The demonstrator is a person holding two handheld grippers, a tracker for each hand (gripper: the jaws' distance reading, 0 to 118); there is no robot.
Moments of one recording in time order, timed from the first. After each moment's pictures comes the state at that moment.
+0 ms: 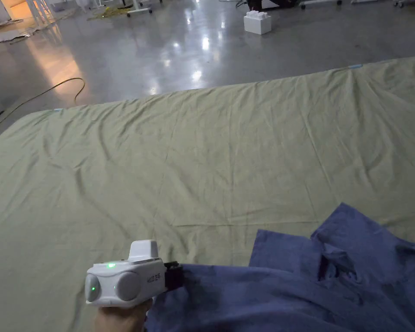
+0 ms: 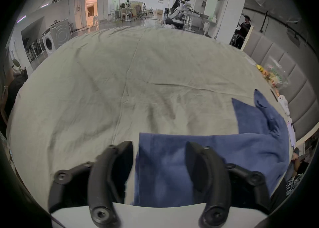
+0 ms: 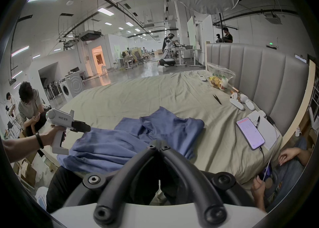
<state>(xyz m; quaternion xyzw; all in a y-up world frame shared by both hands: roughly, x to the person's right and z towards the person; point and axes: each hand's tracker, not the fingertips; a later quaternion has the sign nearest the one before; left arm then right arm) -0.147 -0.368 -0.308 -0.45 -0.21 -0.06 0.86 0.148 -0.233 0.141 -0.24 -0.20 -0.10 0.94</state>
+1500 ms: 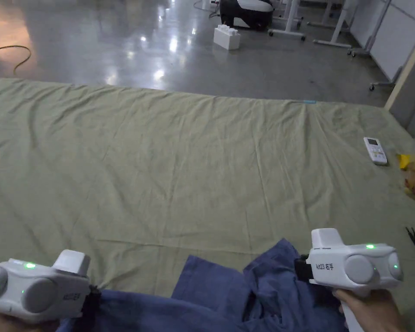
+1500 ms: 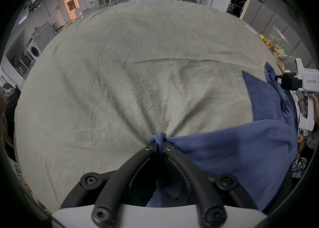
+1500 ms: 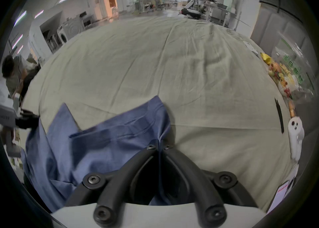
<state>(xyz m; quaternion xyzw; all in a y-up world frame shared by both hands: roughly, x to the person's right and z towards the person) -0.095 -0.375 -0.290 -0.49 -0.27 -0.13 0.82 0.323 -0.344 -0.165 -0.44 -0.11 -0.09 0.89</state>
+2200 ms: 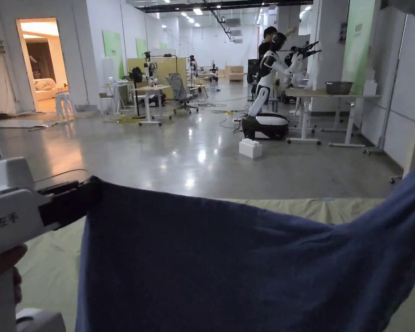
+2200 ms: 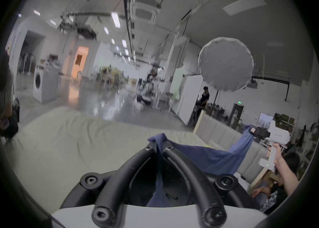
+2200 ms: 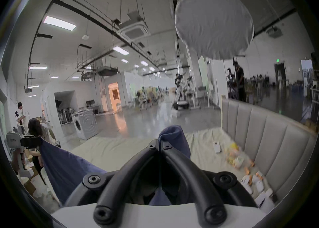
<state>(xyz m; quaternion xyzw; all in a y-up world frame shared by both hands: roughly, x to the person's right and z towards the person) -0.275 0.015 -0.190 -0.06 -0.32 0.09 0.94 0.262 0.037 0.029 -0.01 -0.16 -0.05 0.99</state>
